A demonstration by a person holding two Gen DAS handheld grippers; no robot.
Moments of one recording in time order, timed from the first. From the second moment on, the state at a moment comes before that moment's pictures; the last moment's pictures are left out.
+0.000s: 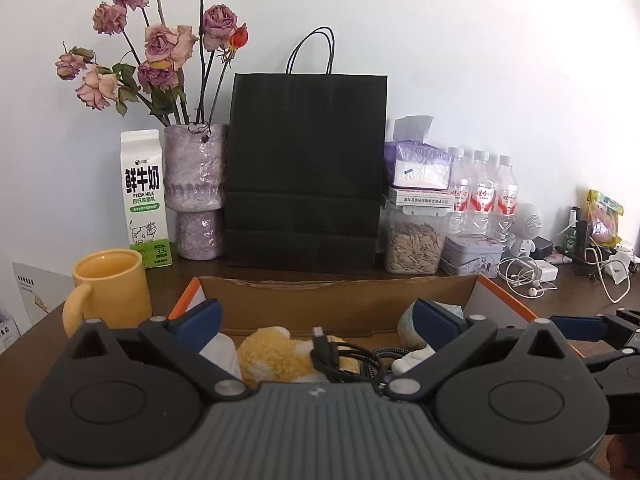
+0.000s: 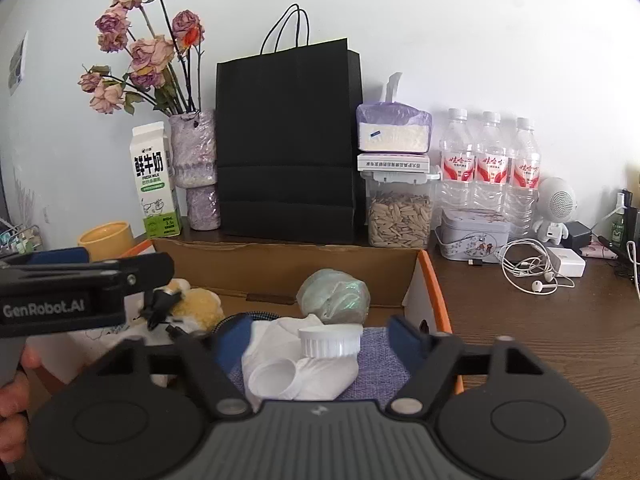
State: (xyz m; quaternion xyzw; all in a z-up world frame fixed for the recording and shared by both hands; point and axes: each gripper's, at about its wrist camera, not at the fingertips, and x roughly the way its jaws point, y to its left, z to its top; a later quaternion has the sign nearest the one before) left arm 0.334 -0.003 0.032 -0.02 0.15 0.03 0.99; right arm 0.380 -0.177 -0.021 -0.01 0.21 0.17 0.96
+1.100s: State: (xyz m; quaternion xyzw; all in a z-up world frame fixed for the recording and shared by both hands) left arm 0.269 0.005 0.037 -0.04 0.11 0.02 0.99; right arm 0.316 -0.174 -0.013 -0.05 0.18 0.17 0.97
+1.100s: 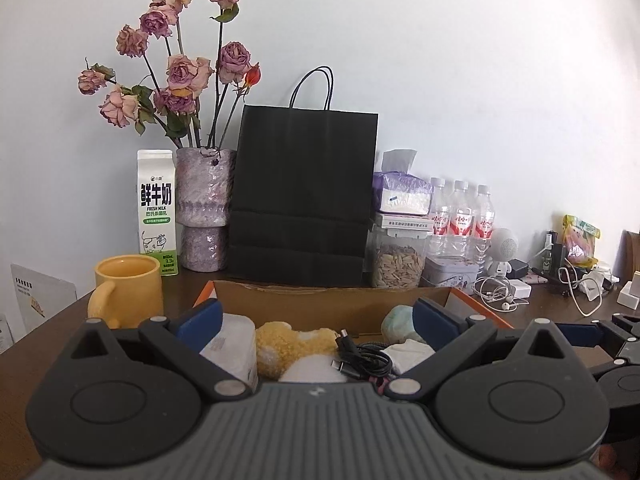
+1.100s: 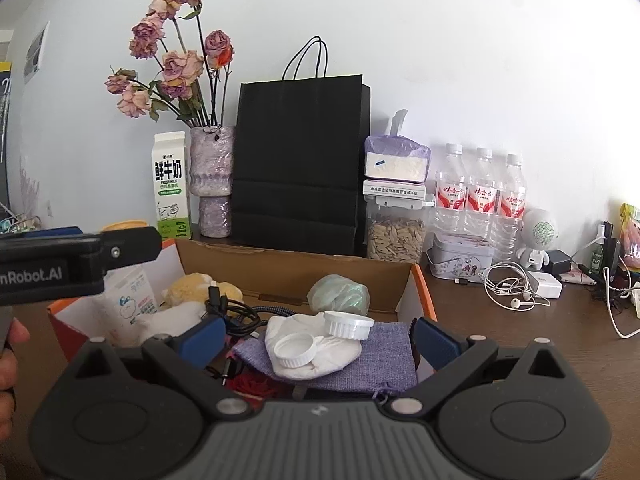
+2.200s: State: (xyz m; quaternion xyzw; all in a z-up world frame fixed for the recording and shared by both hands) left arm 0.194 0.035 0.017 -0.07 0.20 0.05 0.98; right arm 0.290 -0.150 -0.065 -0.06 0.32 0.21 0.92
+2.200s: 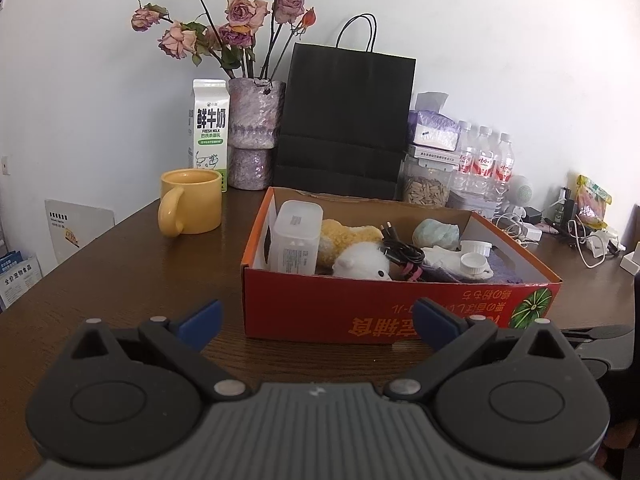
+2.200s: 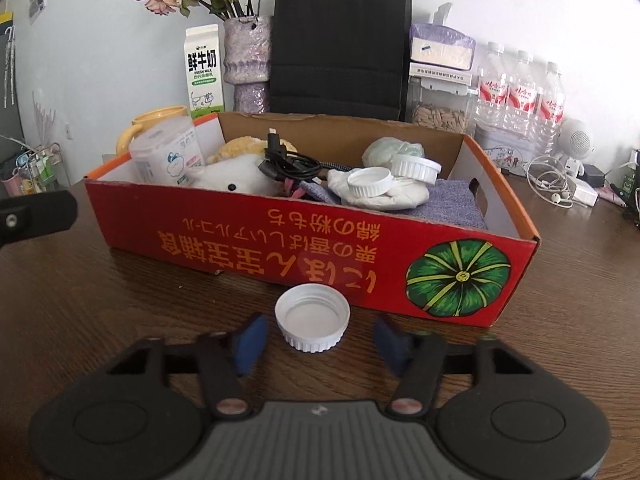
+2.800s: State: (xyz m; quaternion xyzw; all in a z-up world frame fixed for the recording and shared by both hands) left arm 0.206 0.033 0.044 -0.06 0.19 0.05 0.98; right arm 0.266 -0.158 -0.016 -0.05 0.23 0.22 0.95
